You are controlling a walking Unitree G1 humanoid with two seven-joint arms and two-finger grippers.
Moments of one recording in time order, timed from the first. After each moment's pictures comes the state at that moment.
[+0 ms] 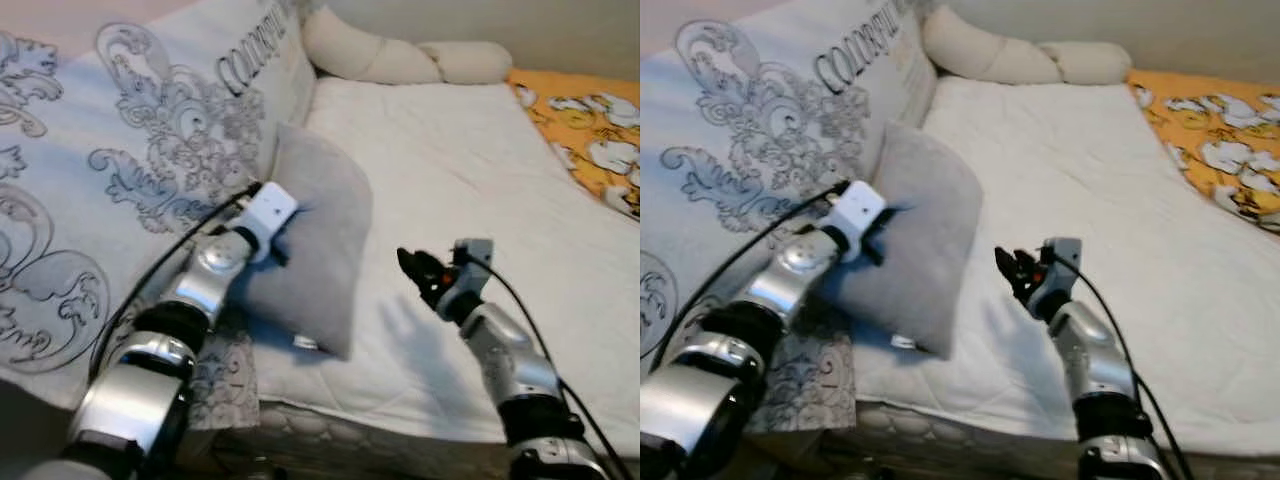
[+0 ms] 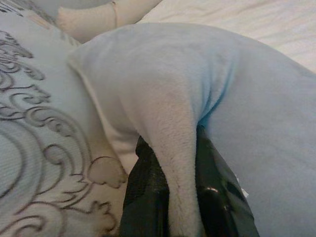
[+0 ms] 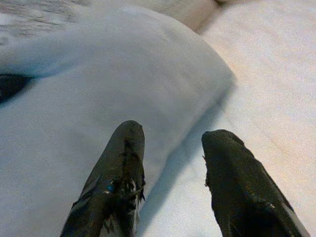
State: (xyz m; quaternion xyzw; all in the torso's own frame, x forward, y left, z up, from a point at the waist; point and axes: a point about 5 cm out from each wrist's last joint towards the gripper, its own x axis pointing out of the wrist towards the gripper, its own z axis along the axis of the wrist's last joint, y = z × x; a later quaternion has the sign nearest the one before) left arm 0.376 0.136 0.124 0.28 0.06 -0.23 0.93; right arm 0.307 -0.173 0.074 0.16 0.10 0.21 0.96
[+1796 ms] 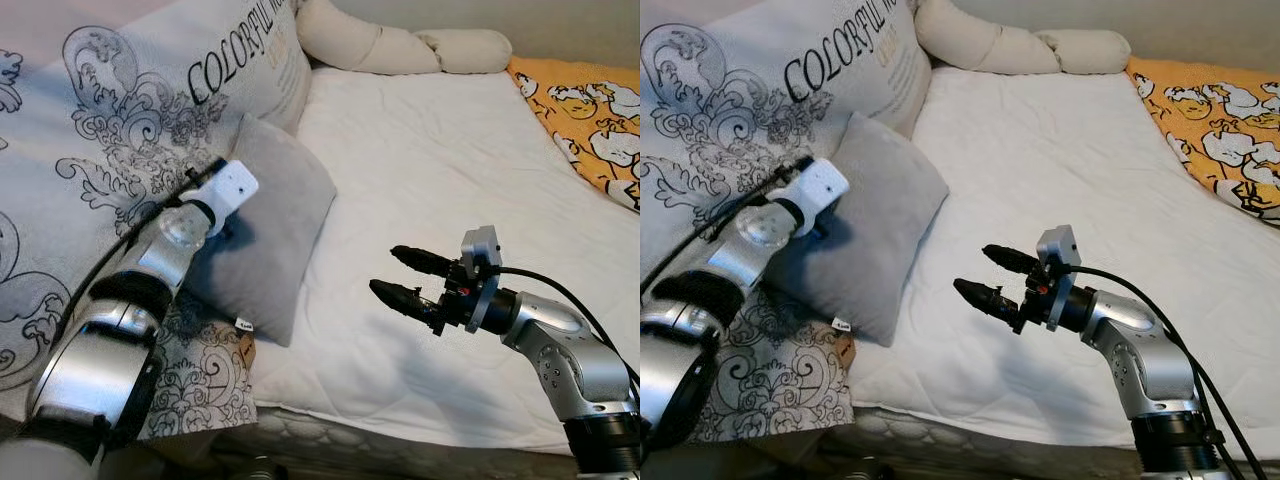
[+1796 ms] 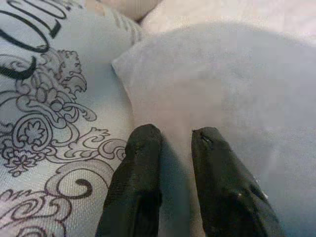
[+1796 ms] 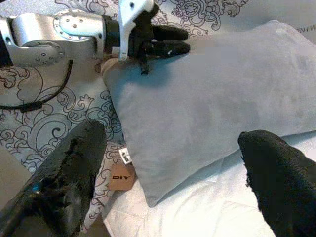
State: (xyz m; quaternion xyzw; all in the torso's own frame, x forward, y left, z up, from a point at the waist) left arm 0.388 0.189 0.153 0.37 0.07 -0.14 0.91; right arm 0.272 -0.167 0.128 0.08 0.08 0.50 0.86
